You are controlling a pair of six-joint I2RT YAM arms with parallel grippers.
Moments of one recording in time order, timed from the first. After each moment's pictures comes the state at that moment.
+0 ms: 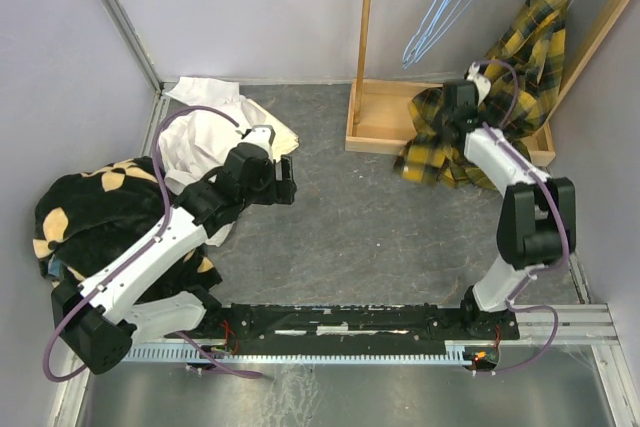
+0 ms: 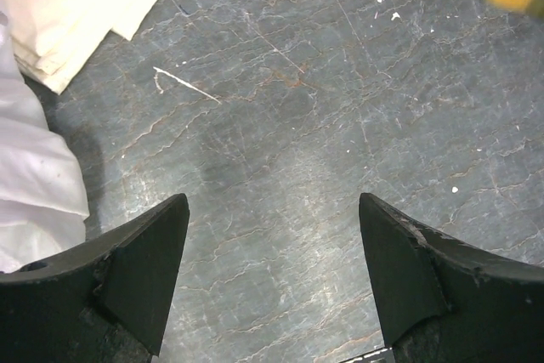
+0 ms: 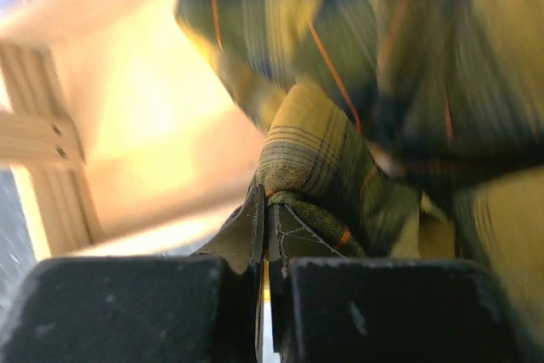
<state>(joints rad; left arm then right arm) -0.65 1.09 0.99 -0.59 -0.22 -0.44 0.16 1.65 1.20 -0.24 0.34 0.56</state>
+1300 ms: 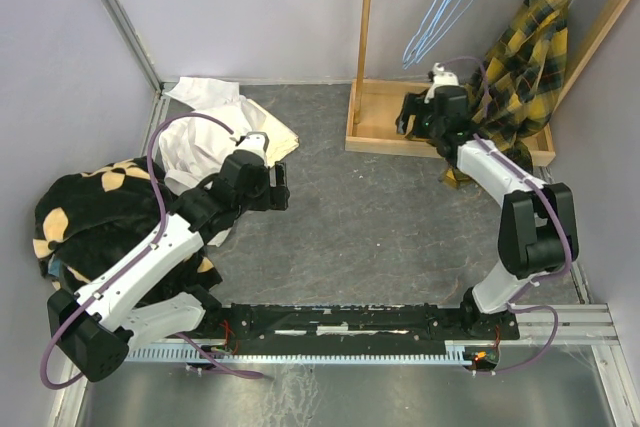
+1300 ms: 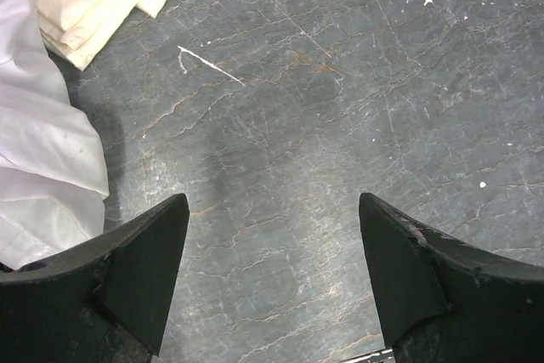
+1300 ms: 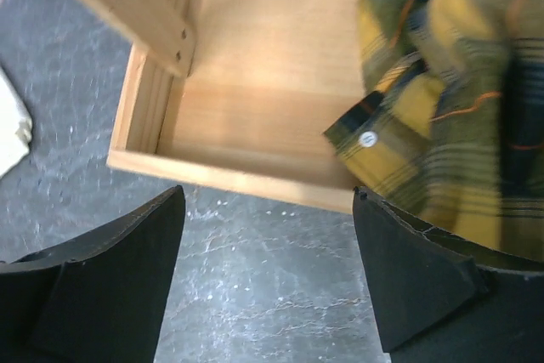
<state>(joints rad) -0.64 1.04 0.94 -0.62 -0.26 -0.44 0.16 1.65 1.18 -0.01 0.00 0.27</state>
